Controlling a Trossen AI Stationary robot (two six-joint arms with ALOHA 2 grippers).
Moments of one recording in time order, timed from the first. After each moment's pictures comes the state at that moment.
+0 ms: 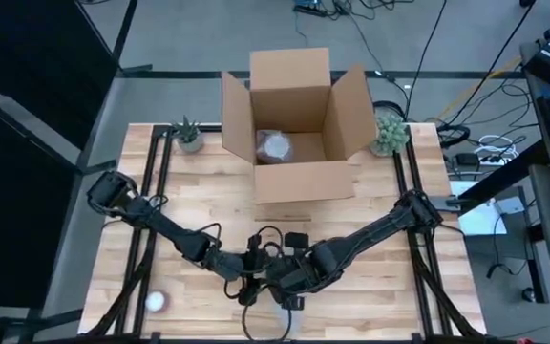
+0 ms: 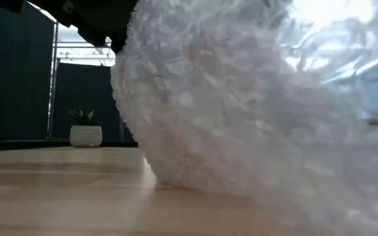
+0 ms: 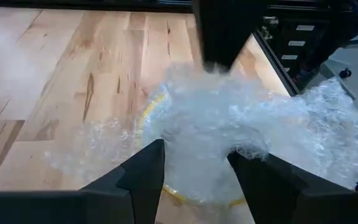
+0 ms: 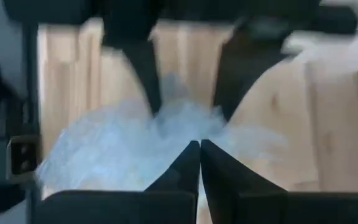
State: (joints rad) left arm -0.51 1.77 0.88 0.35 -0.30 -0.28; right arm 0.47 2.13 2.10 -1.14 0.31 0.51
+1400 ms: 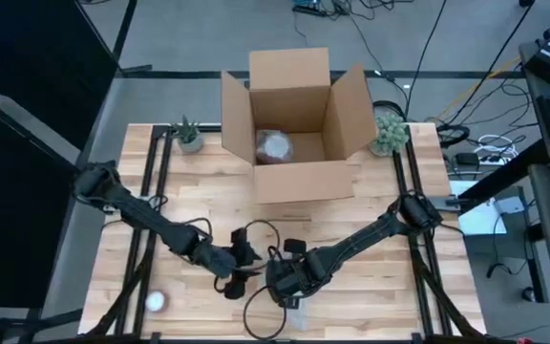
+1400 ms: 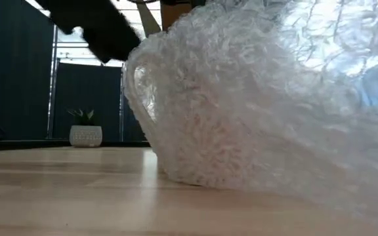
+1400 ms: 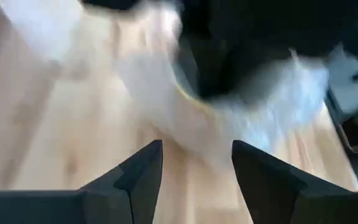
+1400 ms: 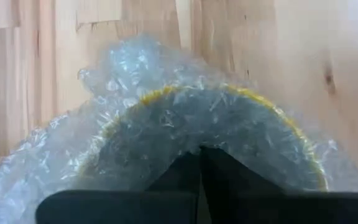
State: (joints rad) left arm -0.53 1.58 0.87 -0.04 -0.26 -0.43; right arm 0.46 2.17 1.76 -0.85 0.23 0.56
